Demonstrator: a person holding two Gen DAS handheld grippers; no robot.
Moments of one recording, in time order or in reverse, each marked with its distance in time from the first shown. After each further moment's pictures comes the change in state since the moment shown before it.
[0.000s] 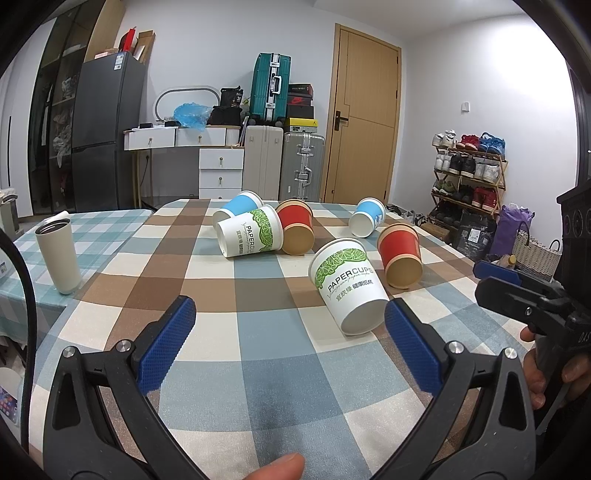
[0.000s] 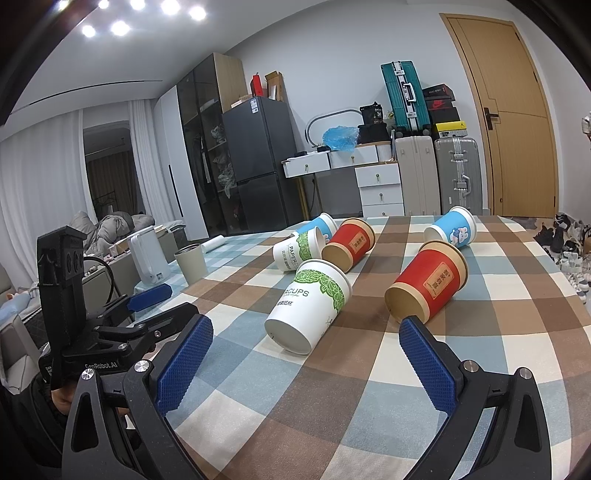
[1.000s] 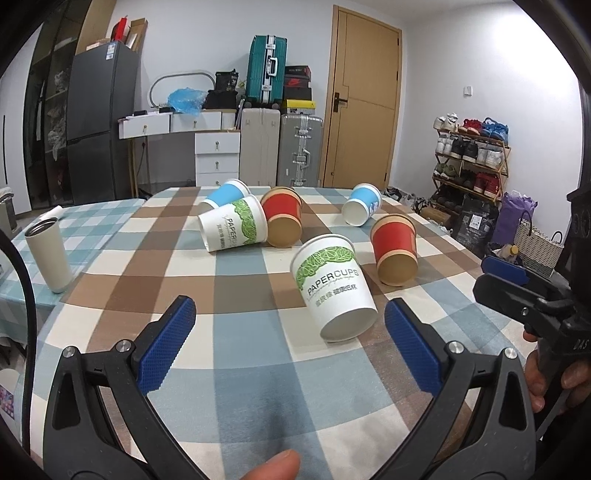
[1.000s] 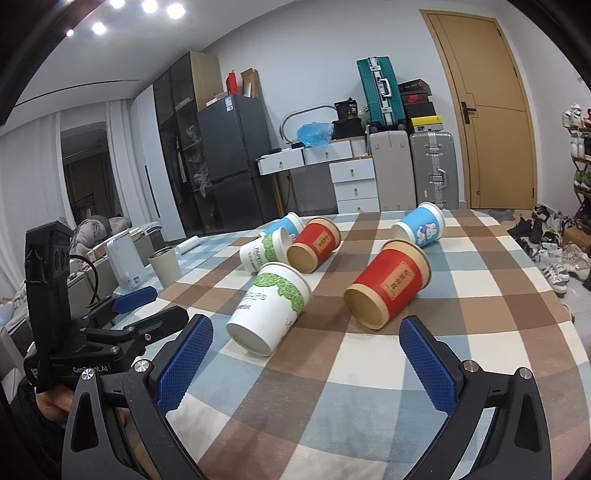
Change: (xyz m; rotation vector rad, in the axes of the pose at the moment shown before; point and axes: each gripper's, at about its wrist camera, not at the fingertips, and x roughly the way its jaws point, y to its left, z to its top) left arm 0.024 -0.014 0.014 0.012 0.089 0.001; right arm -0.007 -0.025 0.006 0.038 0.018 -0.097
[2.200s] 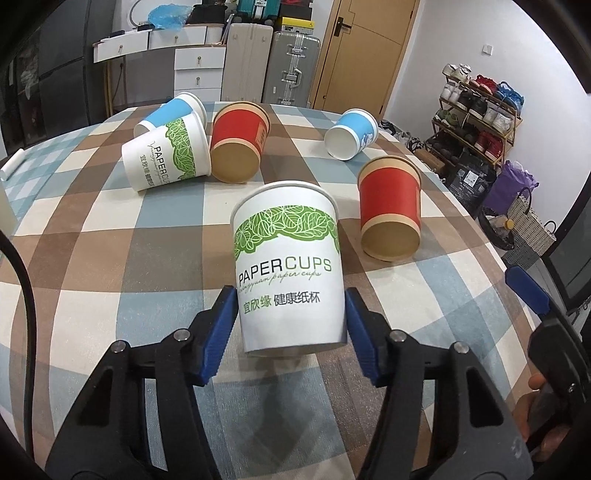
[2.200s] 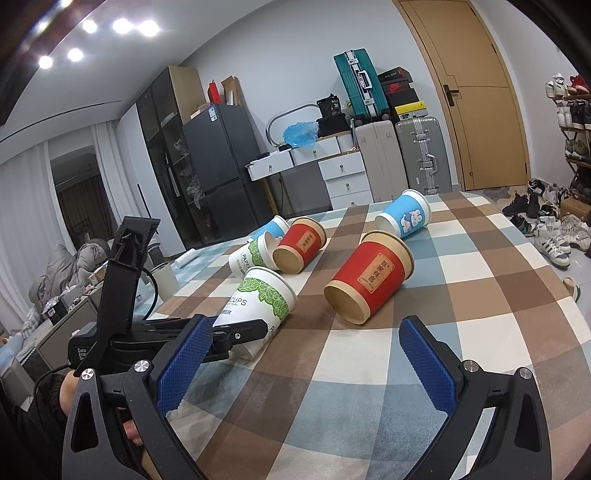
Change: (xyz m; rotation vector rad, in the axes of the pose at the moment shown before) left arm 0.110 -0.044 0.020 -0.071 0.344 -0.073; right arm -0.003 -0.026 0.001 0.106 0.001 0.014
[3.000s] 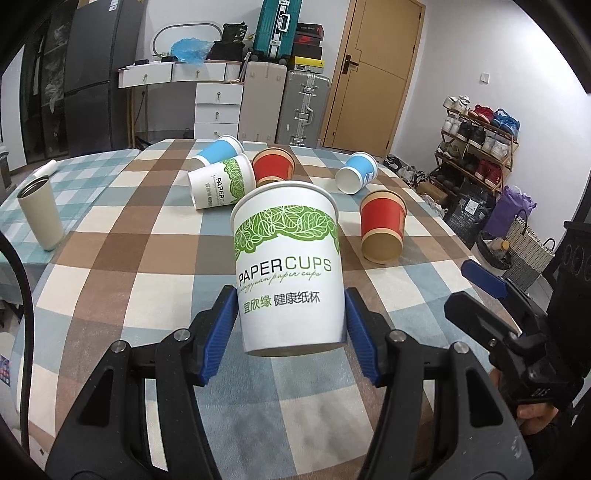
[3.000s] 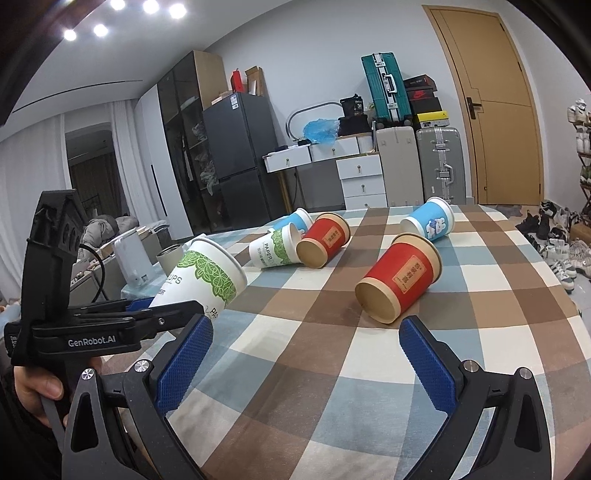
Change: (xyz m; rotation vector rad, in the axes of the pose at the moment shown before) left arm -0.105 0.027 -0.041 -0.024 -0.154 0.031; right arm 0.007 0.029 -0.007 -0.101 0.014 0.026
